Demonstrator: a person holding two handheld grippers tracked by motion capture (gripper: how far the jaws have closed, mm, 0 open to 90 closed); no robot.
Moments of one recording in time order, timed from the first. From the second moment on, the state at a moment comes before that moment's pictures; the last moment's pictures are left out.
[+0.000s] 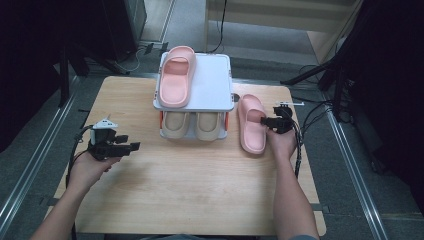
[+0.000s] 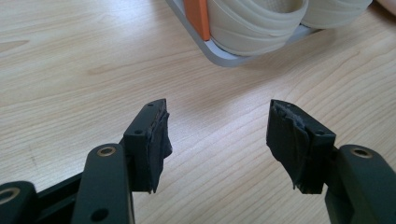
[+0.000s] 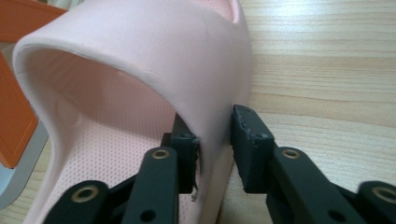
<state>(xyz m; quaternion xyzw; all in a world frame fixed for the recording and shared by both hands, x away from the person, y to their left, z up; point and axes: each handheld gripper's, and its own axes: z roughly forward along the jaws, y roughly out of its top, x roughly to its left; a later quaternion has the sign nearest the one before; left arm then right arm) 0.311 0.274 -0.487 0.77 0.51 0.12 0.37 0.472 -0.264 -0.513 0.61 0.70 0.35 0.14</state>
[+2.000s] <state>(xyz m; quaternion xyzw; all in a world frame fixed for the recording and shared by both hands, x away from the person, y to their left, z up) 0.315 0.267 -0.497 0.78 0.50 0.09 0.36 0.478 -0.267 -0.368 0.61 0.70 0.31 0.19</state>
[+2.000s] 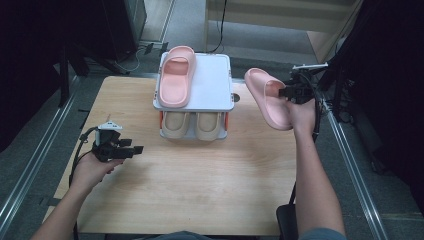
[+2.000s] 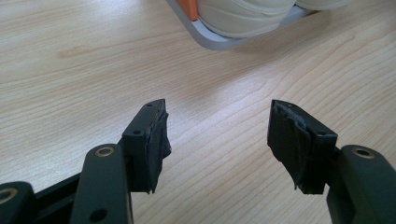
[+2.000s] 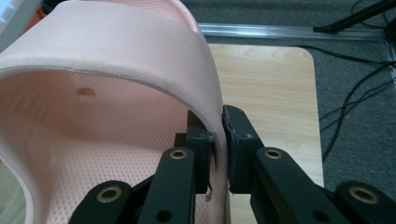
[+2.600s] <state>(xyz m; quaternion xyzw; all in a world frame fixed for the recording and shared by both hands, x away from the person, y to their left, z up) 0.316 0.258 -0.497 0.79 0.49 0.08 0.37 0.502 -0.209 -0.314 0.58 0.72 0.32 0.21</state>
